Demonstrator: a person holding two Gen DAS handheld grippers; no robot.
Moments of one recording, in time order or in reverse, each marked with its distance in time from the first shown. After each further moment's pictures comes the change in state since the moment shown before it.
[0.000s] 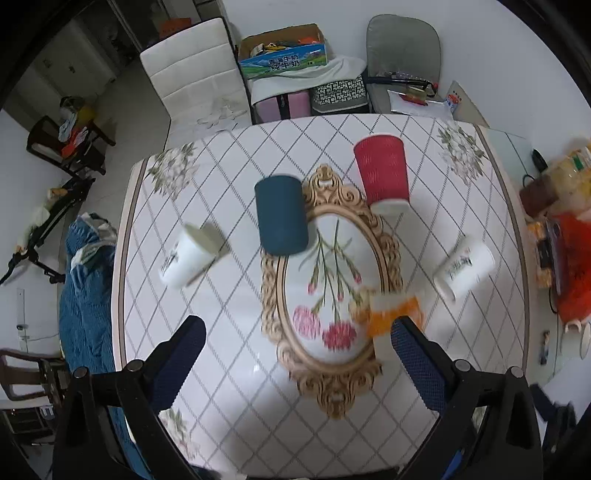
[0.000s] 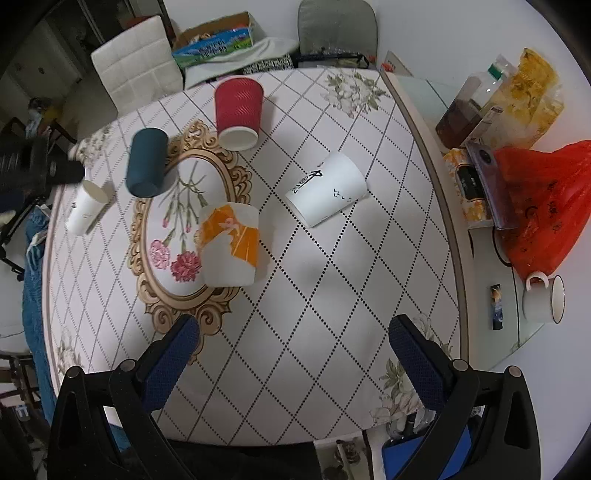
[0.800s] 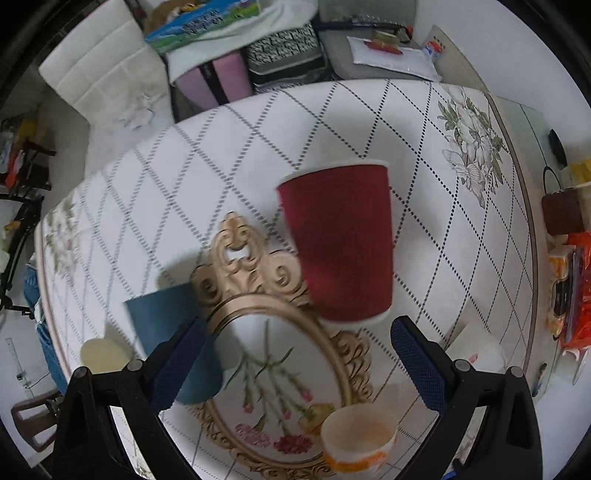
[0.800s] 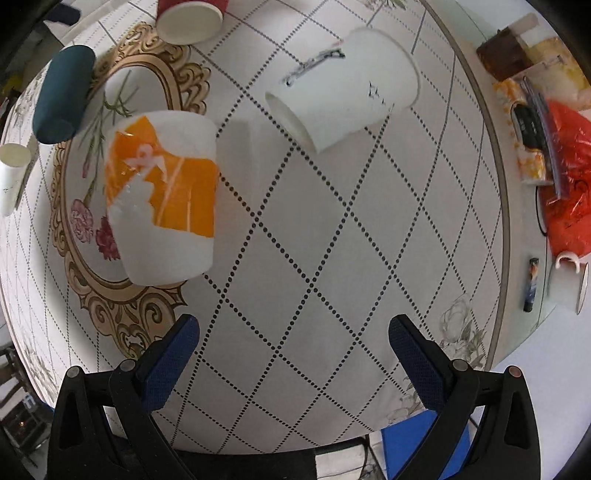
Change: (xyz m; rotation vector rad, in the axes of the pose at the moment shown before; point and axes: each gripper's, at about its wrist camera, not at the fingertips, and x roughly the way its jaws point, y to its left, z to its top) left arm 0.155 -0.081 0.150 0.141 0.214 -0.102; right arm 0.135 0.006 0.017 0.022 0.329 -0.063
